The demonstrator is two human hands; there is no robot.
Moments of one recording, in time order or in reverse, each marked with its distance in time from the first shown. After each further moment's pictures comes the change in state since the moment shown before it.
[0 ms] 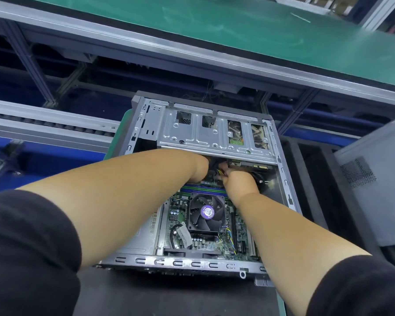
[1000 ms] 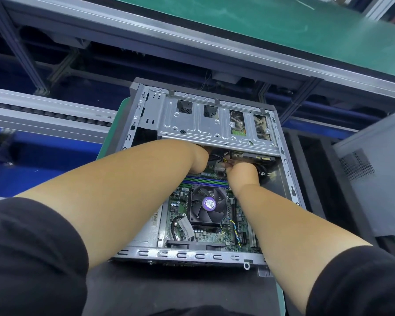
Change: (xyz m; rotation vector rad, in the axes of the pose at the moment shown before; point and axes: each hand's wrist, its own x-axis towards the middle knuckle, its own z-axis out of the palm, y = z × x) left_hand 0.010 -0.006 0.005 -0.142 -0.021 -0.008; right_hand 0.002 -0.001 0.003 0.002 0.091 0.192
